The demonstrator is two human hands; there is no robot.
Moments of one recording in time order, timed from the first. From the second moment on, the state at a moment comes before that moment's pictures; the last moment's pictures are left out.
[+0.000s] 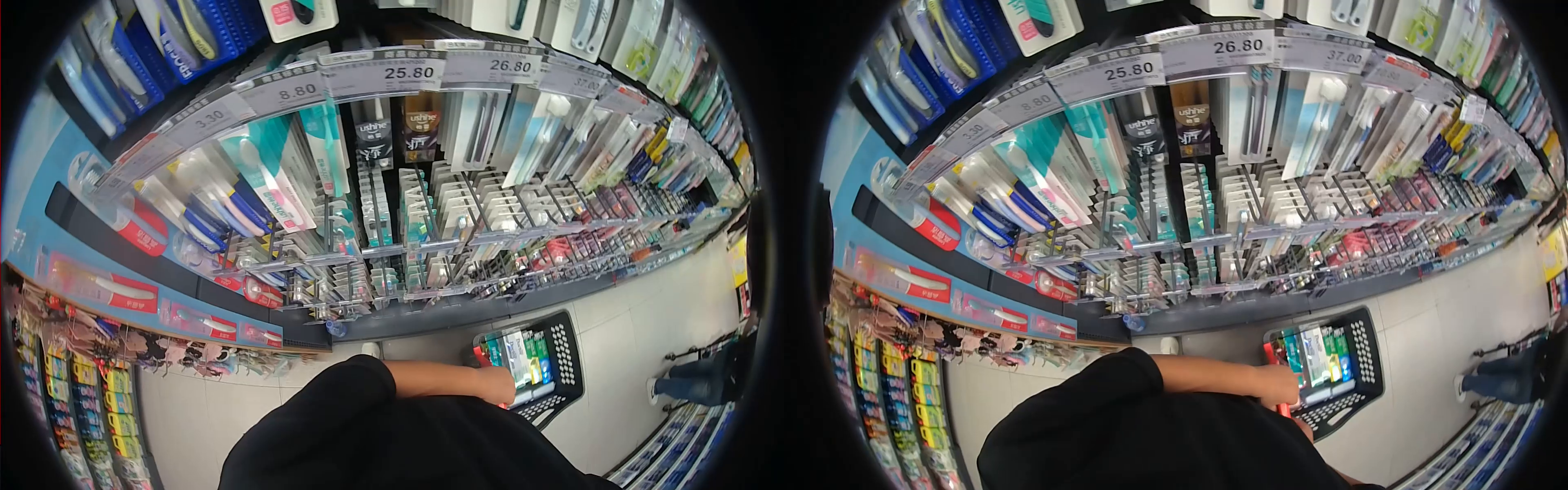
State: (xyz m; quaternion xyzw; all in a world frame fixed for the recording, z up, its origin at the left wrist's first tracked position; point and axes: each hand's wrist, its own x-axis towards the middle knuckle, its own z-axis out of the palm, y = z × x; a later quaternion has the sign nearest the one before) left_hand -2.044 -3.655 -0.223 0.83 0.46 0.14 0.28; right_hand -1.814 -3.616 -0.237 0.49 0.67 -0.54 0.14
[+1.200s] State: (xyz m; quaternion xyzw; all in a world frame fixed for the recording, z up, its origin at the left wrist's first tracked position) left_hand -2.350 -3.710 -0.116 0.13 0.79 0.59 -0.12; right_hand -1.824 -3.564 -0.315 0.48 0.66 -0.57 0.07
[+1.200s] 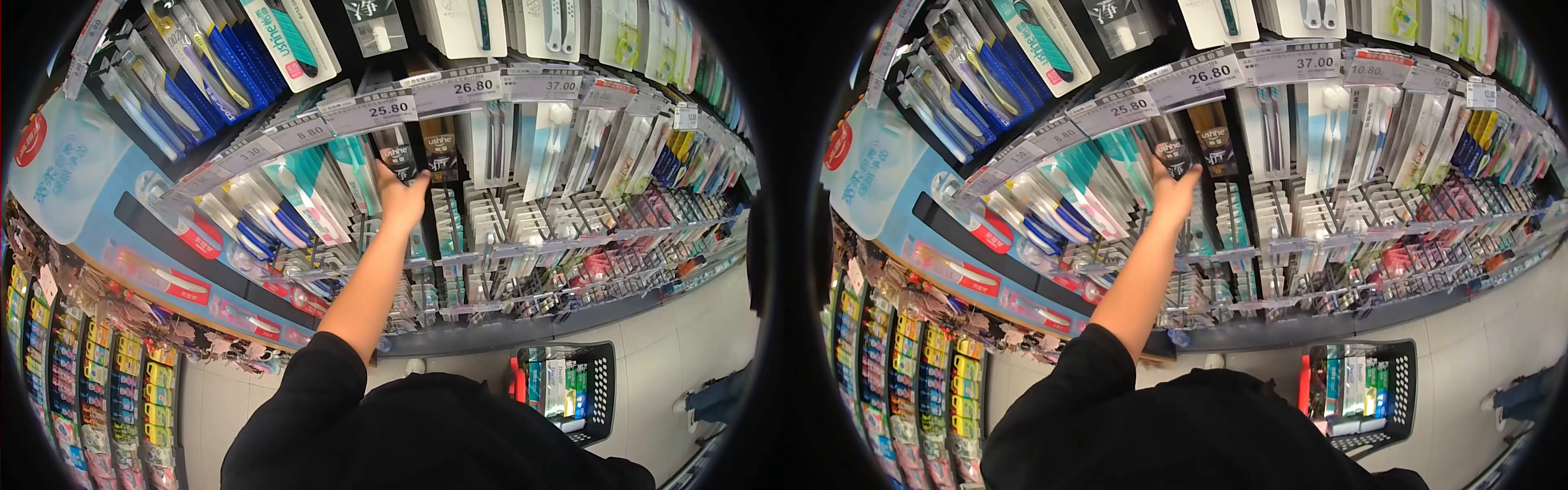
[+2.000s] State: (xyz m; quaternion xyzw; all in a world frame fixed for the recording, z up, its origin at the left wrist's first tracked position) left_hand -2.277 -3.759 -0.068 0.14 0.61 0.78 0.00; right_hand -1.804 -3.559 -0.310 0.50 0.65 -0.57 0.05
